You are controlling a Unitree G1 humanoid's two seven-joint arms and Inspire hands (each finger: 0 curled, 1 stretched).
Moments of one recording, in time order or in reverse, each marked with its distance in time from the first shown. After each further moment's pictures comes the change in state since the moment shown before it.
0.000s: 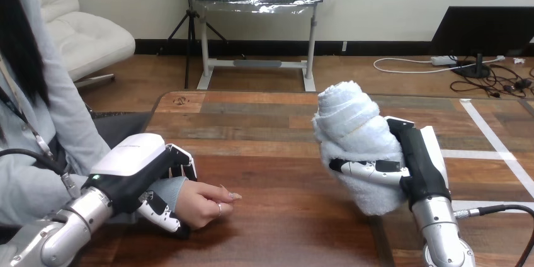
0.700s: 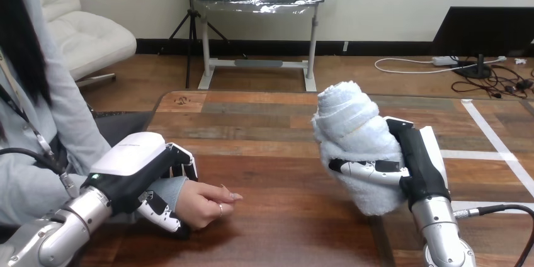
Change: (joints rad) left arm 0.007 0.008 0.001 -0.020 -0.001 -0.020 0.004; right arm 0.000 0.002 -0.008 0.000 0.004 0.000 0.019
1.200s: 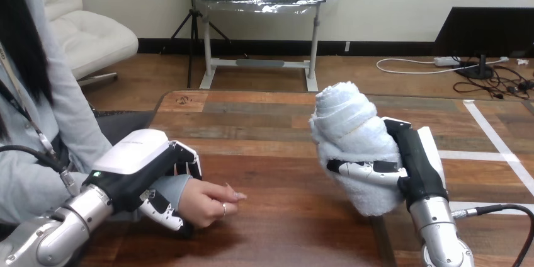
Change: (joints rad) left arm 0.006 0.010 0.008 -0.034 -0.003 -0.031 0.000; right arm 0.000 0.007 -0.001 0.000 -0.002 0.000 0.005
